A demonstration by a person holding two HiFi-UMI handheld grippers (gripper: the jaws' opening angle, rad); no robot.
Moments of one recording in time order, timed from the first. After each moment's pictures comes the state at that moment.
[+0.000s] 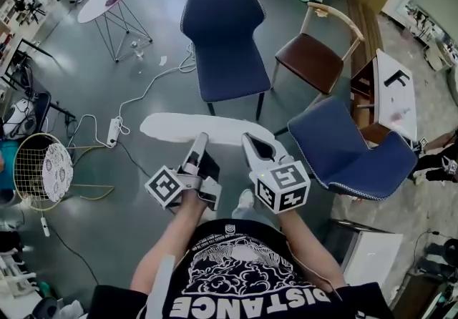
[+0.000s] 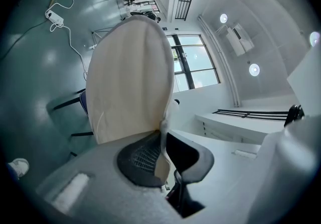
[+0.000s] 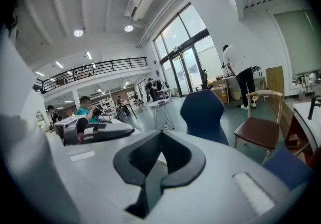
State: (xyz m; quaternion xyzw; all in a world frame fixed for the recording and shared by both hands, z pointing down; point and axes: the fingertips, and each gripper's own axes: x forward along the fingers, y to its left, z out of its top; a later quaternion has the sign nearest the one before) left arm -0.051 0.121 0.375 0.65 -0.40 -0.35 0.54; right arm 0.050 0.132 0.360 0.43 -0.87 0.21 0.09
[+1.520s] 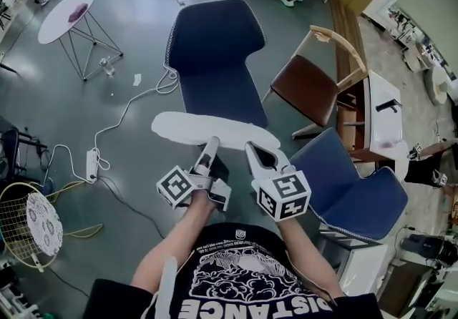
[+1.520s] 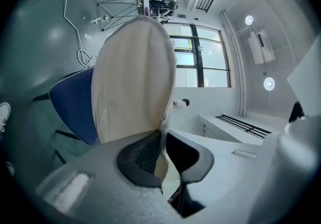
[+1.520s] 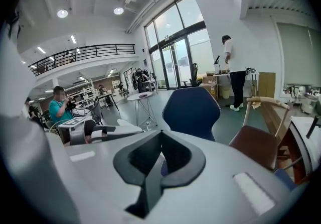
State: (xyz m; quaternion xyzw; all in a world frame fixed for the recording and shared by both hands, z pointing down) left arm -0.066 -0.124 0.436 0.62 -0.33 -0.35 0.63; right arm 0.010 -0.095 0.394 0.49 -0.83 0.22 0.16
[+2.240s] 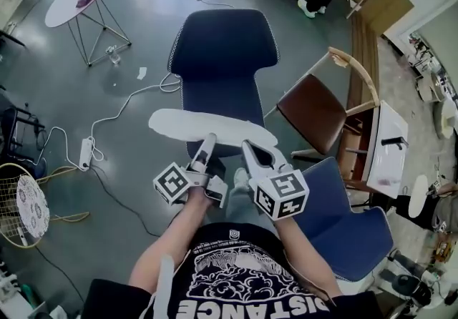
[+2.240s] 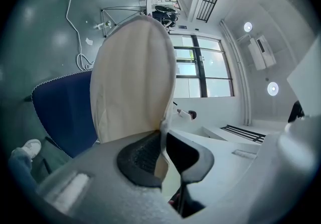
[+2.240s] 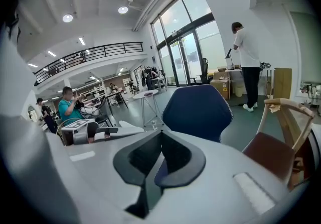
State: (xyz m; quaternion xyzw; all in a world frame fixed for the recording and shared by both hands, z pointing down) left arm -0.049 -0.210 0.458 0.58 -0.38 -0.39 0.61; right arm 0.030 -0.191 0.413 0.43 -0.86 0.23 0.17
